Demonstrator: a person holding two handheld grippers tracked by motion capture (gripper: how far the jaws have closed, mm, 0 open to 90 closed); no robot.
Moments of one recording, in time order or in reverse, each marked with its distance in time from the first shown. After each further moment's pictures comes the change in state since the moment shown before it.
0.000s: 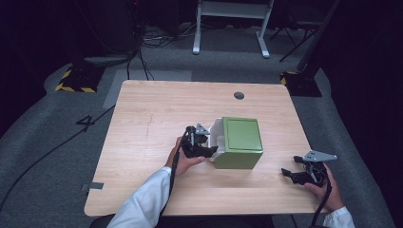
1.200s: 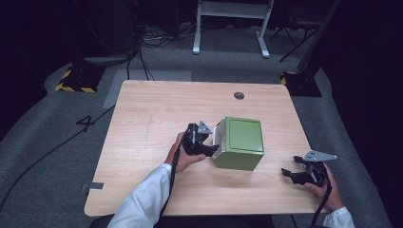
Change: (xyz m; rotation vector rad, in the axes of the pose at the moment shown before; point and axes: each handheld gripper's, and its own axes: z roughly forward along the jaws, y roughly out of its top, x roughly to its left) left arm -0.001 0.011 -0.012 -0.007 0.023 0.107; right arm 0.000 0.000 0.000 0.000 0.001 -0.001
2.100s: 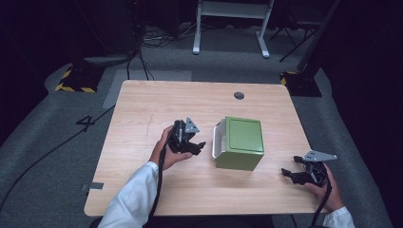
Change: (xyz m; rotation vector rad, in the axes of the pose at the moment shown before) left arm 0.017 -0.010 -0.042 0.032 0.132 0.070; right arm 0.000 0.000 0.000 0.000 0.000 0.000
